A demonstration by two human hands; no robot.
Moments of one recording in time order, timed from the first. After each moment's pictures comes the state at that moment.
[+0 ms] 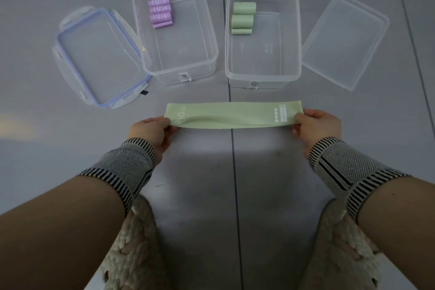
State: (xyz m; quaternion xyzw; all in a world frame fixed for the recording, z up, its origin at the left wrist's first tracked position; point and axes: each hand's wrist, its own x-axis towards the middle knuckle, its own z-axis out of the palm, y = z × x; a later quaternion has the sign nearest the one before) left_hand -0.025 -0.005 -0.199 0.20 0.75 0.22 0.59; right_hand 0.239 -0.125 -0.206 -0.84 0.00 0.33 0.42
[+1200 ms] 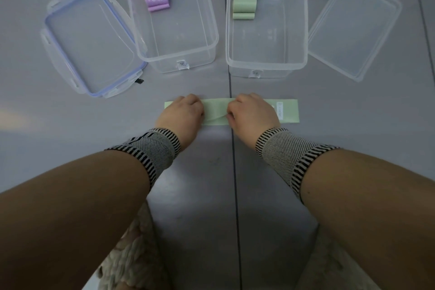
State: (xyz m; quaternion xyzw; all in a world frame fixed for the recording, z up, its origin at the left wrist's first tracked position) left_hand 0.009 -0.014 -0.215 0.88 0.43 -0.10 0.19; right_hand 0.164 -0.080 -0.208 -0.72 -0.66 0.20 0.01
